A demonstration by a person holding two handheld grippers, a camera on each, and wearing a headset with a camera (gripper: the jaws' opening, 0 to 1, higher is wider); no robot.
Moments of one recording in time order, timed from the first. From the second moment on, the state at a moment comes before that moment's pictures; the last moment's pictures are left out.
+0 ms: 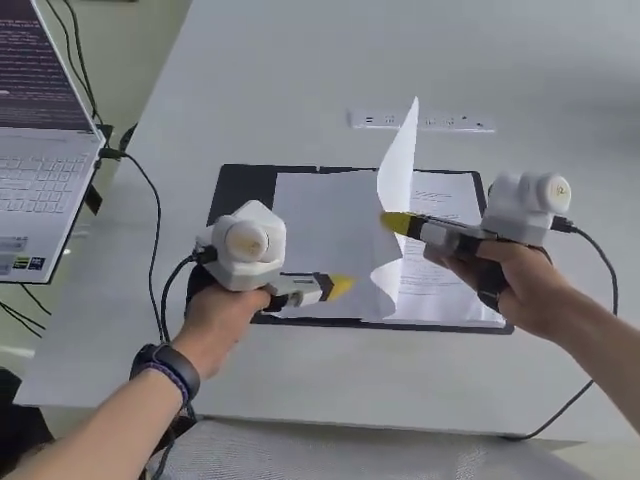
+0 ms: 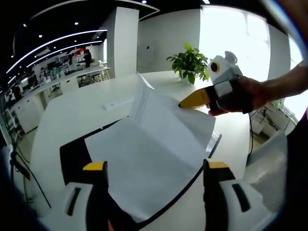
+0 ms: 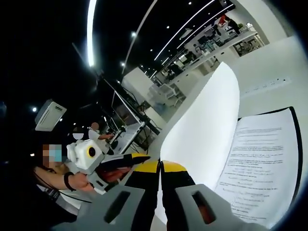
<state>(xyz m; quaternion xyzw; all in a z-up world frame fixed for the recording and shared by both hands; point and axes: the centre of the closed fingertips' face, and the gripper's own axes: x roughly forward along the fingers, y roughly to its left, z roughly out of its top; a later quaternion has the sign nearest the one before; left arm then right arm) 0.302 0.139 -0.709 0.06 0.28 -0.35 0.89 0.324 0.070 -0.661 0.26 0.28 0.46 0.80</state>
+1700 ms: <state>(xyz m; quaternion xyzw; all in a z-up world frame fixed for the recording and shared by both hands) 0.267 0.232 -0.706 0.02 0.28 -0.26 0.92 0.319 0.197 -0.761 0.26 0.41 0.45 0.75</state>
